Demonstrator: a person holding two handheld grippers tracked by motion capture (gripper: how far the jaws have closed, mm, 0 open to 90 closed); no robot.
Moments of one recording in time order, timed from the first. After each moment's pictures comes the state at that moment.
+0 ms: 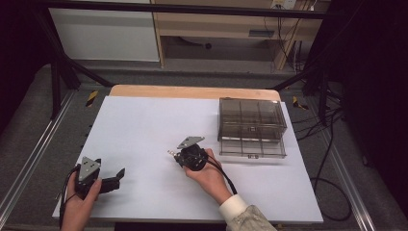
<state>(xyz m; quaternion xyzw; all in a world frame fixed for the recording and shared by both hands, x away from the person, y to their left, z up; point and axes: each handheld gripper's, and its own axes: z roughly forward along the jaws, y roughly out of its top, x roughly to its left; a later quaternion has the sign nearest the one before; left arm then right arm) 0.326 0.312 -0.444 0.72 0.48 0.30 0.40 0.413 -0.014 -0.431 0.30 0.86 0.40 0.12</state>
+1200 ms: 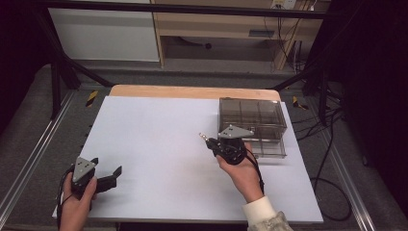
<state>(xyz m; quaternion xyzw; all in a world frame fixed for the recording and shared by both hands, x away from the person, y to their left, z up) 0.324 0.318 -0.442 0.70 0.49 0.30 0.42 0.397 -0.114 -0.372 0.36 0.79 0.46 0.18</state>
